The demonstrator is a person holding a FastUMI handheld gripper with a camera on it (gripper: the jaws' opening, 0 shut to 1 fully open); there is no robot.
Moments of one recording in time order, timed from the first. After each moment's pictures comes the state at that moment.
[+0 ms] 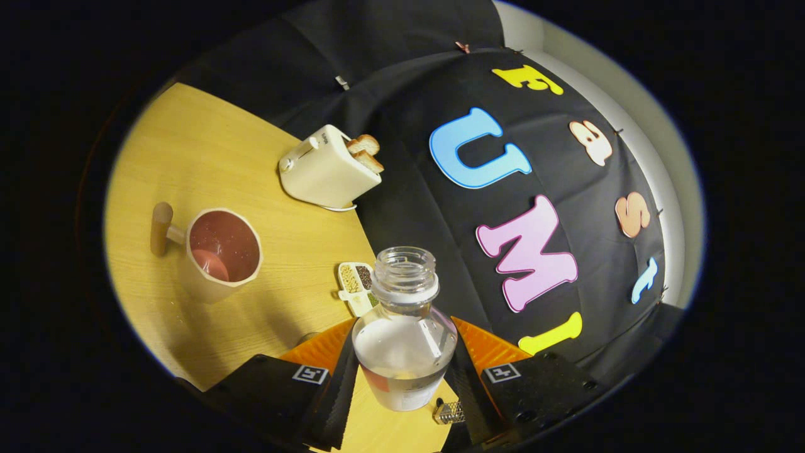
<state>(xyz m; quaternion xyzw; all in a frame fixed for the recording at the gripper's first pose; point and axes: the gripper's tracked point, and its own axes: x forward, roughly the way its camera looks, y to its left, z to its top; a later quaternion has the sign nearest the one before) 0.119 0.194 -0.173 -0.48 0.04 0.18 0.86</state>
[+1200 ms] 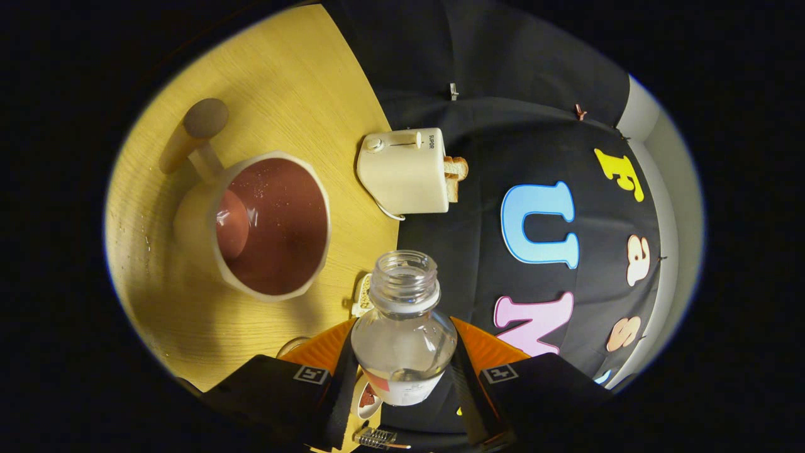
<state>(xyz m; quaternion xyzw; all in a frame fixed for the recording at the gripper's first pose) 0.138 0.259 -0.229 -0.67 -0.04 0.24 0.70</state>
